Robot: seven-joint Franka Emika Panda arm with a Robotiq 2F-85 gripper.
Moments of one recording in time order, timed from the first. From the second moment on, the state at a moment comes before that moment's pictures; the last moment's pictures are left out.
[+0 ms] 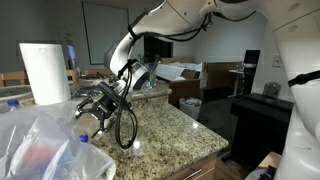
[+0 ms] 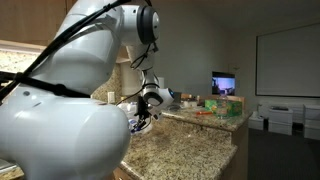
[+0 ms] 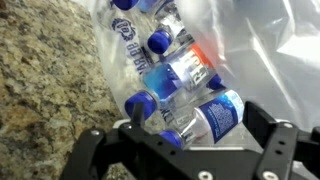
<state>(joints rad) 0.26 0.44 0.17 -1.96 1.24 2.24 0.04</state>
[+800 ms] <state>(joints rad) 0.15 0.16 0.03 -2.01 0.62 2.06 0.05</state>
